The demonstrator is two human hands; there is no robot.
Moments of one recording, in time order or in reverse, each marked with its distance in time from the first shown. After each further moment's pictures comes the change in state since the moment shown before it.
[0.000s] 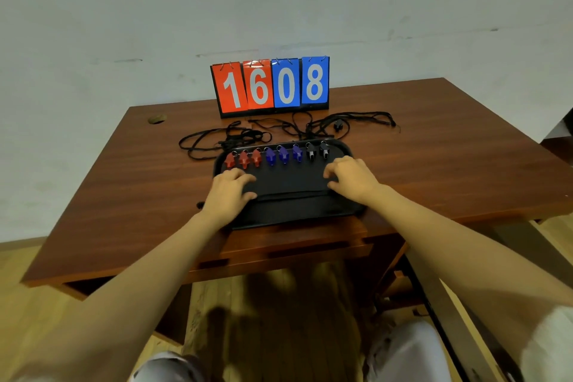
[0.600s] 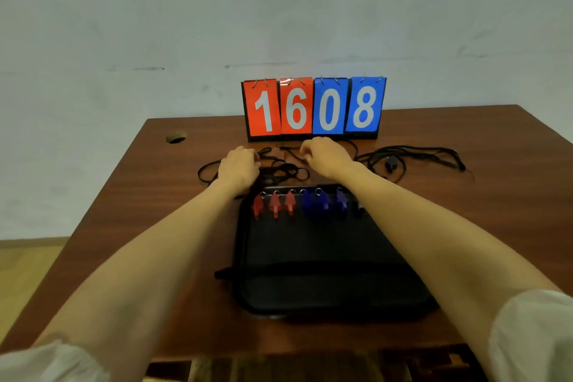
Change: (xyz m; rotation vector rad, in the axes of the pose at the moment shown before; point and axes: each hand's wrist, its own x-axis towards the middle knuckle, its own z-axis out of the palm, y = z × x) left_hand 0.171 -0.078 -0.029 -0.050 -0.038 -0.315; right_hand 0.227 -0.067 -0.015 0.171 0.007 -0.037
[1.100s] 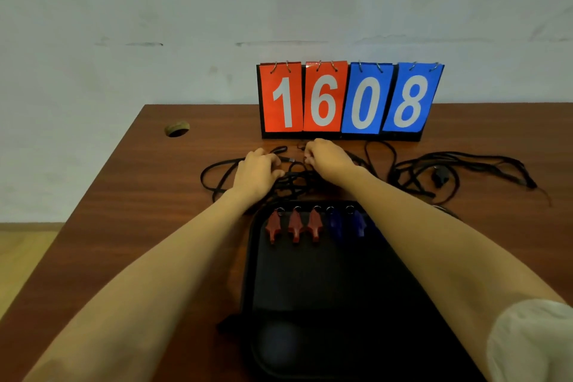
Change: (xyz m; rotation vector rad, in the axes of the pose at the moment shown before) left_hand 0.058 -0.033 0.052 -0.076 -0.048 0.055; right_hand 0.093 0.006 0.070 -0.055 -0.092 -0.028
